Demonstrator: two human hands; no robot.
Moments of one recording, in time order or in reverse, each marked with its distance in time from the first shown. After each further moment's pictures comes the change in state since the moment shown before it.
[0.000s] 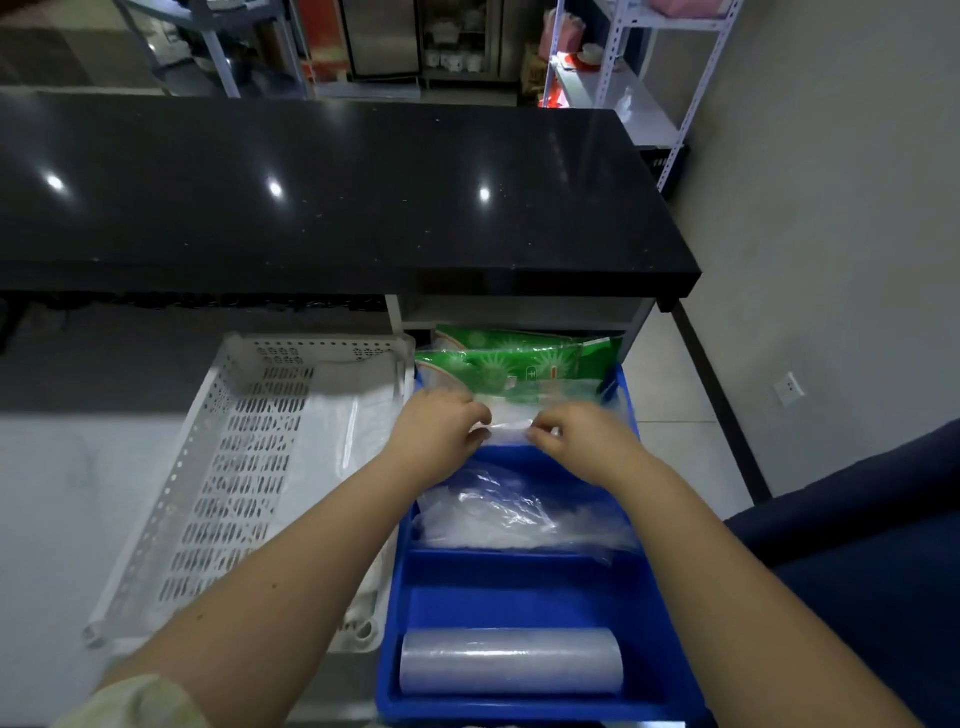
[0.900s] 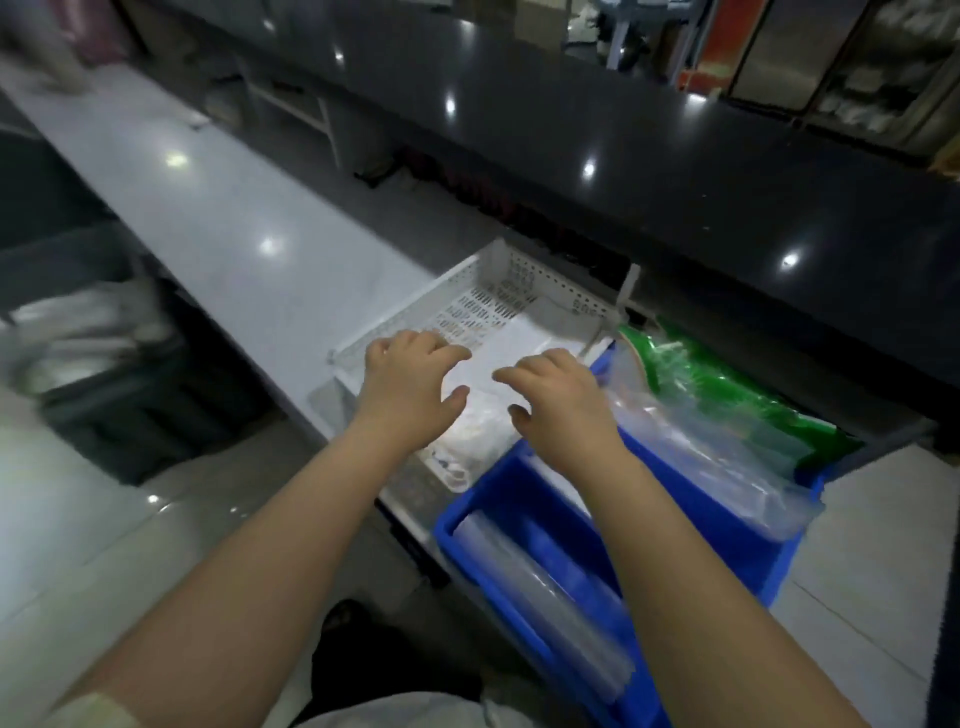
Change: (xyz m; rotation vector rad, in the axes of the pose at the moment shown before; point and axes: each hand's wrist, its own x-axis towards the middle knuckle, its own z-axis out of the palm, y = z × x) left_hand -0.195 0.023 -0.046 0.101 0.376 -0.943; right_hand -0.013 -0.157 0.031 -0.147 0.017 -0.864
